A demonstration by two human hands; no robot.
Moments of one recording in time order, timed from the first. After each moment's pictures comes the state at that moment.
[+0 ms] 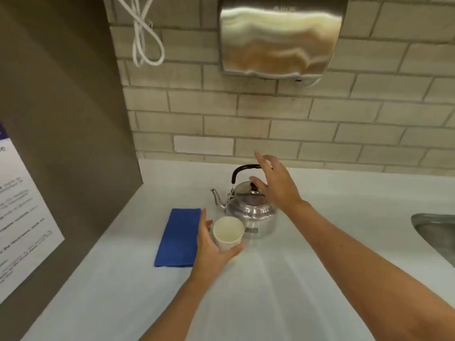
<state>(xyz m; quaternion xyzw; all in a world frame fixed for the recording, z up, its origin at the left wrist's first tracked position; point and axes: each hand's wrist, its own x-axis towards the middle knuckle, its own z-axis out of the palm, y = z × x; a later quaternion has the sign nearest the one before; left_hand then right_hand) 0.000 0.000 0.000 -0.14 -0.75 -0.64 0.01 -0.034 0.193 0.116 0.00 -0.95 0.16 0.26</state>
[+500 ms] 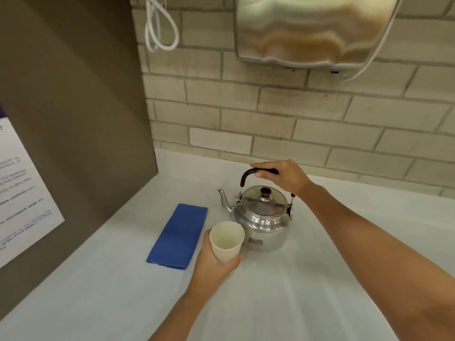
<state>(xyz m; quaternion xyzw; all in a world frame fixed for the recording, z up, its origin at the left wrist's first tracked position) -0.006 0.027 -0.029 -0.08 -0.76 -0.64 0.05 -0.111 0.241 0.118 0.14 -0.94 0.29 0.13</state>
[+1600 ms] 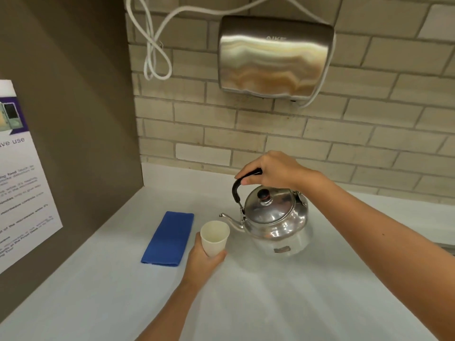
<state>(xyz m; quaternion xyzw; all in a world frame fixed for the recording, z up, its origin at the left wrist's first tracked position) -0.002 0.024 -0.032 -0.08 -0.77 -0.63 0.02 0.001 0.204 0.220 0.19 -0.97 0.11 0.10</state>
